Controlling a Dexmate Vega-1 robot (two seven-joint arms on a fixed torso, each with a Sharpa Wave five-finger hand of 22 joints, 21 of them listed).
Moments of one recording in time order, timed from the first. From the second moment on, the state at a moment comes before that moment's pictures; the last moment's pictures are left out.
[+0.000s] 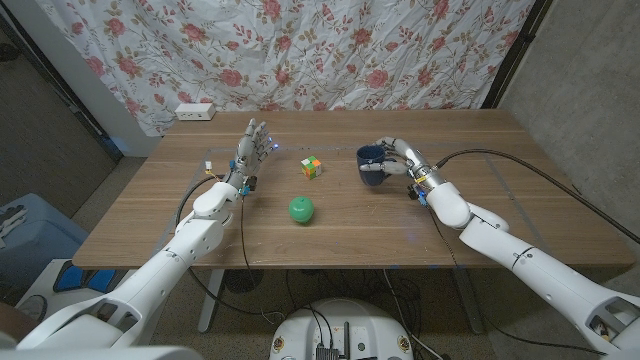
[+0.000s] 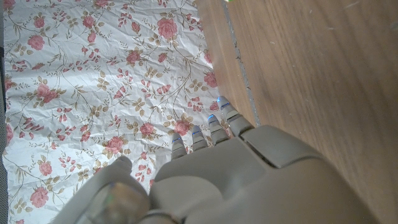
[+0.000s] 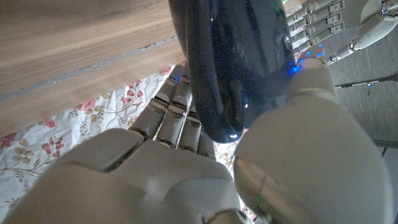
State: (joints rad) left arm 0.84 0.51 0.37 -1.30 -0.65 -0.29 -0.03; left_hand -0.02 0.06 0.20 0.19 0.20 -0.04 -0.21 0.20 0.22 -0.05 -0.10 0.22 0.21 0.03 -0.01 0.19 0.20 0.16 0.07 0.23 0.20; right arm -0.85 -0.65 -0.57 -1.49 -0.16 0.28 -0.29; right_hand 0.97 -0.17 0.21 -0.17 0.18 0.51 0.07 0.80 0.20 0.81 -0.01 0.36 0.51 0.83 -0.08 0.39 0.42 0.69 -0.07 0.23 0.18
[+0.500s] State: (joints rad) left arm 0.84 0.51 0.37 -1.30 -0.65 -0.29 -0.03; left_hand -0.02 0.06 0.20 0.19 0.20 -0.04 -0.21 0.20 0.22 -0.05 -0.10 0.22 0.21 0.03 -0.01 0.19 0.20 0.16 0.07 0.23 0.20; right arm -0.86 -0.61 -0.58 -1.44 -0.17 0.30 -0.36; right_hand 0.97 -0.17 0.21 -0.17 0.18 0.51 0.07 0.80 0.20 0.81 -0.01 0.35 0.50 0.82 -0.08 0.38 0.42 0.68 -0.06 0.23 0.18
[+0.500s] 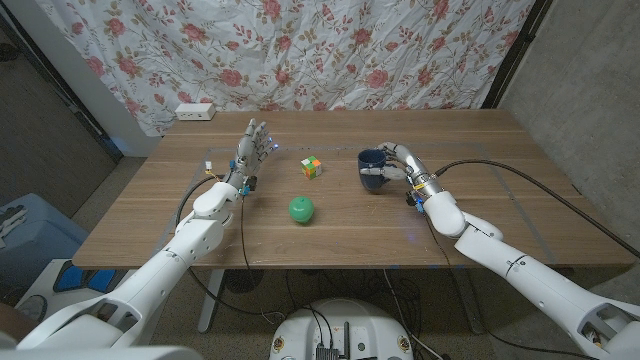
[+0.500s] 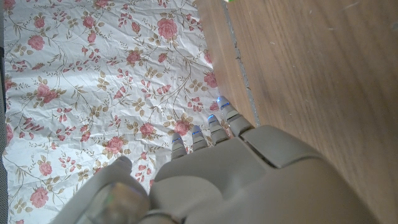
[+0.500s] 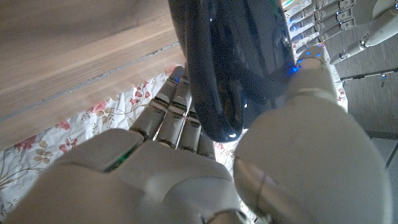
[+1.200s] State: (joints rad) left arm 0.84 0.51 0.37 -1.30 -0.65 -0.29 -0.03; left_hand -0.02 0.06 0.20 0.19 0.20 -0.04 -0.21 0.20 0.22 -0.05 -0.10 0.22 0.21 0.03 -0.01 0.19 0.20 0.16 0.07 0.23 0.20; right arm -0.85 -0.57 -0.60 -1.36 -0.17 0.32 -0.40; right_hand 0.97 -0.17 0.21 -0.16 0.18 0.50 0.06 0.79 0.20 0.81 -0.02 0.34 0.50 0.81 -0.09 0.37 0.42 0.68 -0.06 0.23 0.18
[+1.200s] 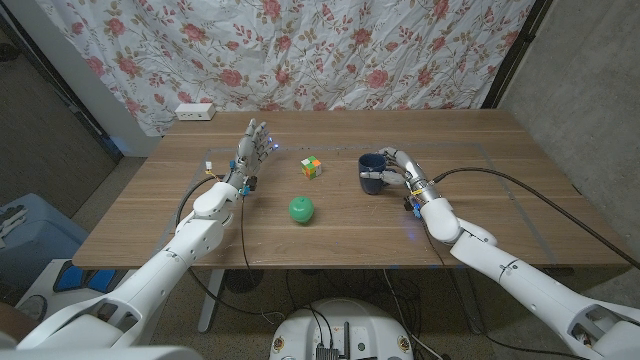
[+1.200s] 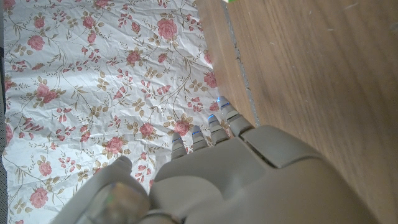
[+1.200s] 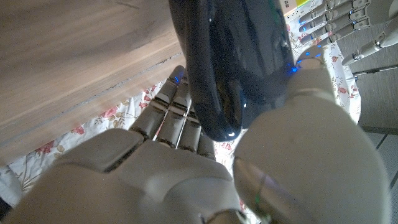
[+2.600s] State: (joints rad) left arm 0.84 0.51 0.37 -1.30 -0.65 -0.29 -0.03; left_hand -0.02 0.06 0.20 0.19 0.20 -0.04 -0.21 0.20 0.22 -0.05 -0.10 0.22 0.21 0.03 -0.01 0.19 0.20 0.16 0.07 0.23 0.20; right arm -0.85 -0.61 -0.60 -1.39 -0.12 0.33 -0.32; right_hand 1.03 -0.10 0.10 -0.12 0.22 0.39 -0.14 0.62 0.19 0.65 -0.15 0.18 0.46 0.56 -0.05 0.27 0.42 0.62 -0.06 0.21 0.18
